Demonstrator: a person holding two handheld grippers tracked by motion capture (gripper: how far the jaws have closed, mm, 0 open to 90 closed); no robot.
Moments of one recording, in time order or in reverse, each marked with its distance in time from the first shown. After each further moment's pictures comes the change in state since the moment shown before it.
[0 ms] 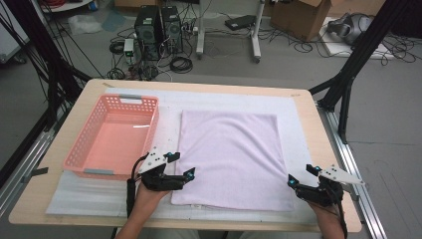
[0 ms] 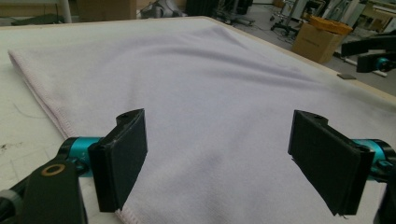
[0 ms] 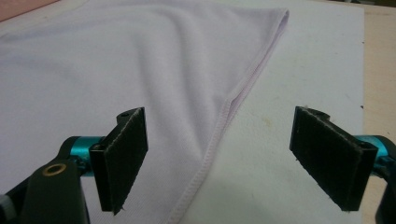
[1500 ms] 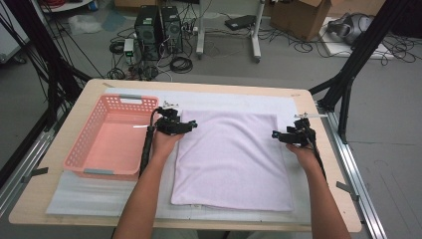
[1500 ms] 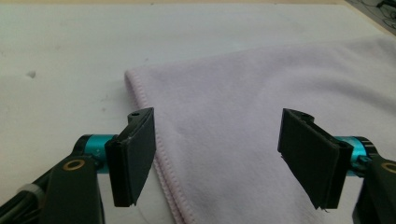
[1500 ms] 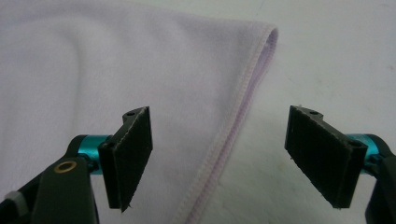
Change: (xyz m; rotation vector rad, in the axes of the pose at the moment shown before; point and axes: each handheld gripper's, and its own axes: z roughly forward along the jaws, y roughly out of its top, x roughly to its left) left arm 0.111 0.055 0.116 0.244 0.314 -0.215; right arm -0.074 0.081 0.151 0.214 0.049 0.107
